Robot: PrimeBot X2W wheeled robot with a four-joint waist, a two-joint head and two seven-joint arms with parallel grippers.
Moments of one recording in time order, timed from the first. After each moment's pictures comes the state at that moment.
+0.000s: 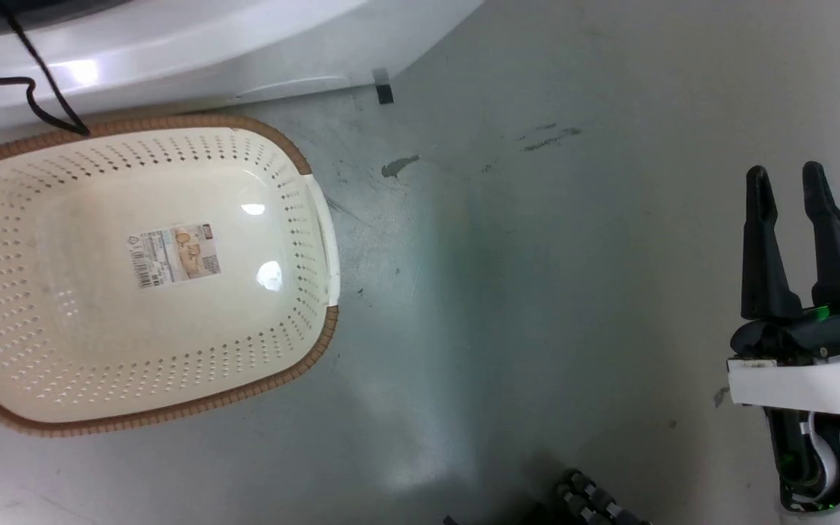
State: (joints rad) left arm -1.52 0.40 -0.37 0.94 0.04 0.05 0.10; right arm -0.25 -0.12 0.02 -0.11 0.47 0.13 -0.26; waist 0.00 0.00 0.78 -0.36
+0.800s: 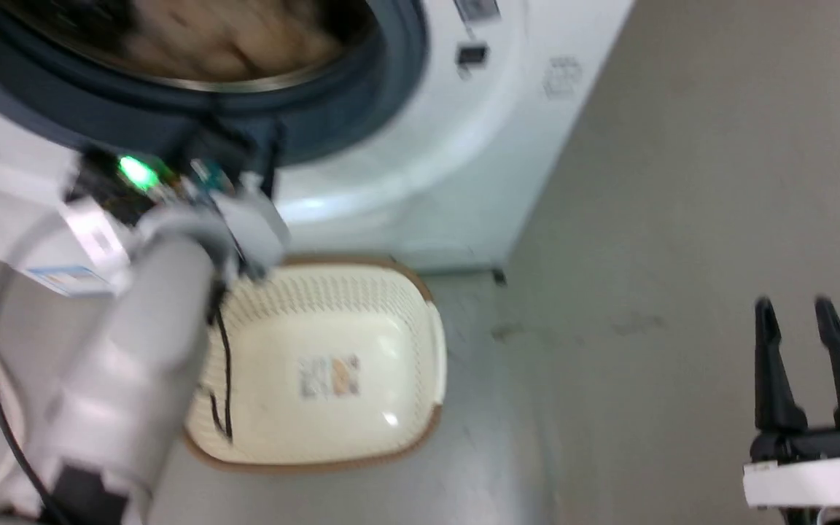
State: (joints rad) left arm -0.97 0.25 -0.44 0.95 -0.07 0.00 -0.26; right arm -0.02 -0.12 -0.07 -0.09 0.32 0.13 -0.26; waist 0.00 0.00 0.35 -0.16
